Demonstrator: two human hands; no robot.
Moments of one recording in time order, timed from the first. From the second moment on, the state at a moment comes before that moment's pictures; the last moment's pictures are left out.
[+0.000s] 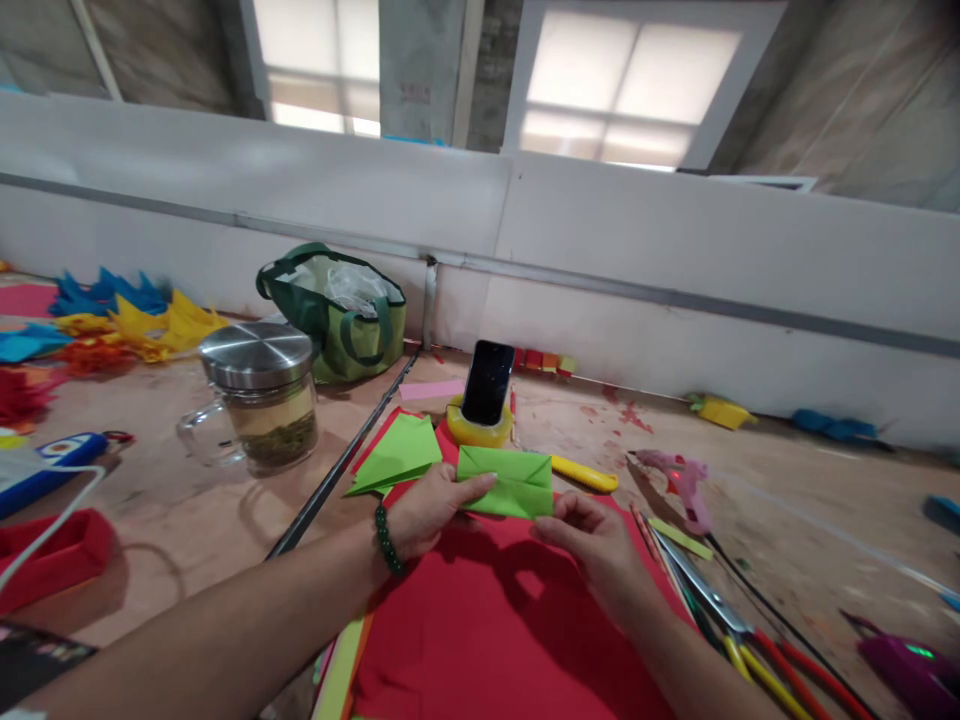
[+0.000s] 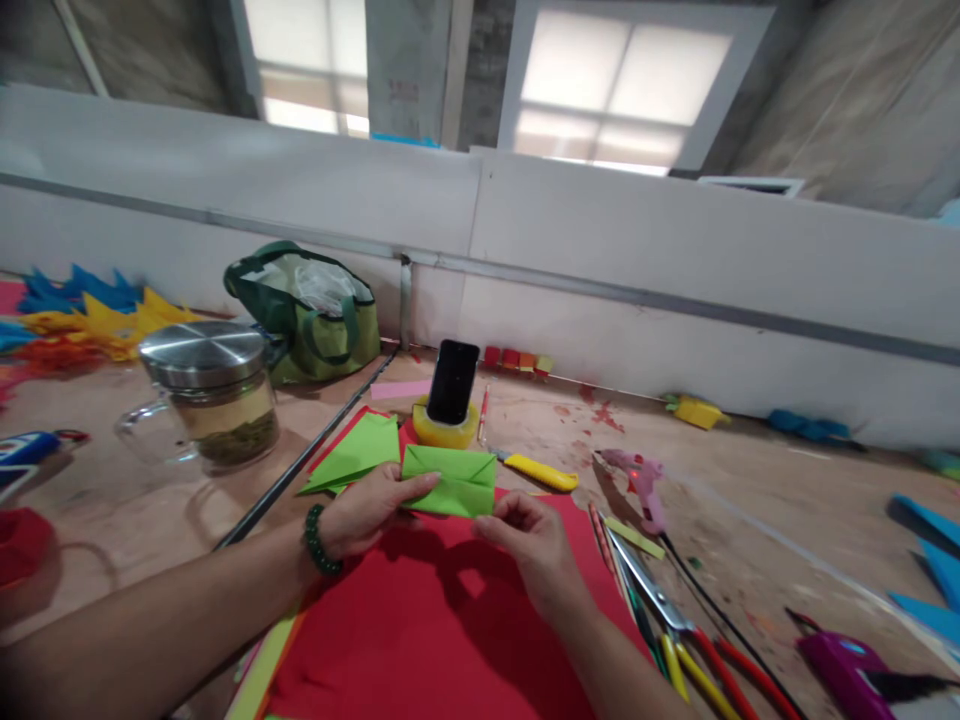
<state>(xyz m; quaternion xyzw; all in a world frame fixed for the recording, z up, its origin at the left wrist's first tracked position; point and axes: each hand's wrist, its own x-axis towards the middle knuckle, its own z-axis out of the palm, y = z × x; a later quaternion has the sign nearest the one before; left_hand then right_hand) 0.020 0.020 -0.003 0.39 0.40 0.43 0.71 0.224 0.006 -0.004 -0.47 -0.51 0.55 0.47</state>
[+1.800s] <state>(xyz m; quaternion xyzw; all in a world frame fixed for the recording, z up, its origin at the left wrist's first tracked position) 0.030 0.015 -0.003 0.33 0.39 0.45 0.73 0.221 -0.012 -0.026 -0.35 -0.75 0.38 0.42</state>
